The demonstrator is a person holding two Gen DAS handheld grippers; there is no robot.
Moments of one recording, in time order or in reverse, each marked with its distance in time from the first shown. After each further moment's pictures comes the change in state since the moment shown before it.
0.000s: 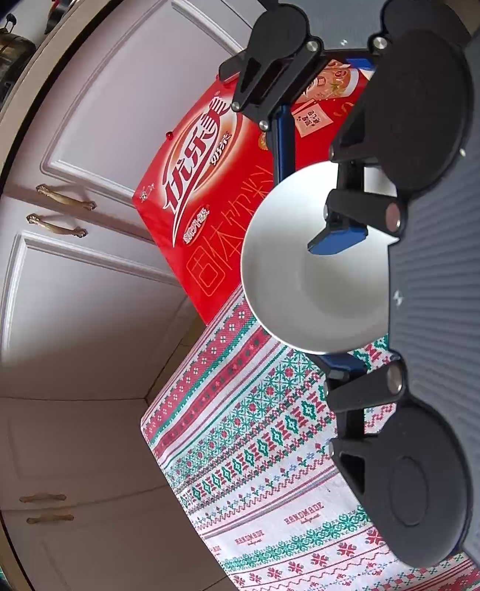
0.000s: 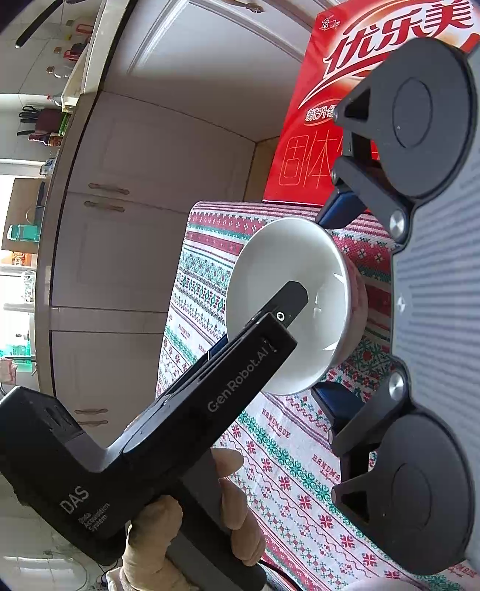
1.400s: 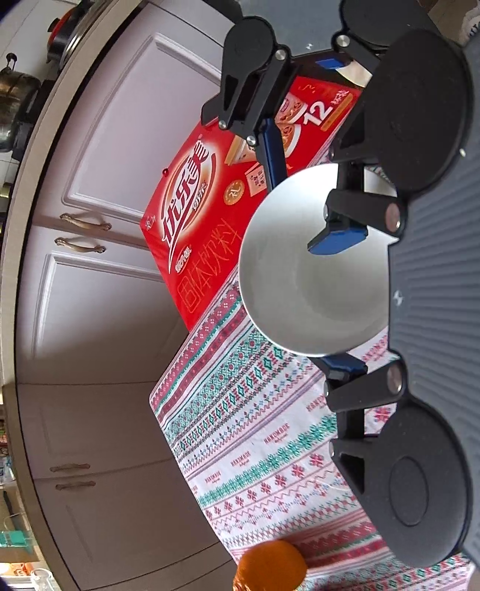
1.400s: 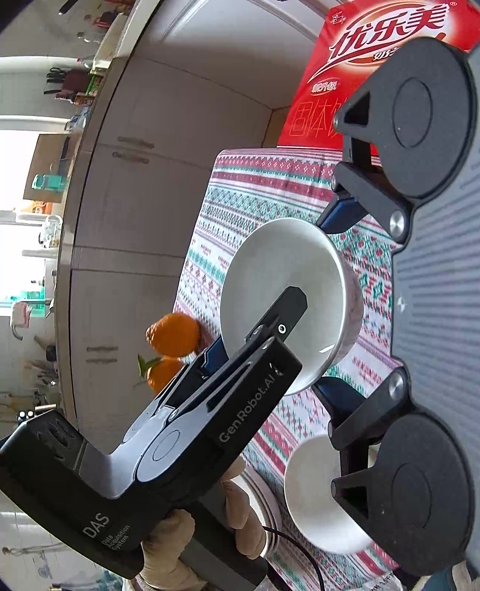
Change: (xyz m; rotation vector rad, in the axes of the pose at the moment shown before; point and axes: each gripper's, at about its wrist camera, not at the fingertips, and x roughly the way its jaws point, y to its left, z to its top) left arm -0.123 -0.050 -0.075 0.002 -0.073 0.067; right arm -0.099 0.078 0.005 -0.064 -0.013 0.120
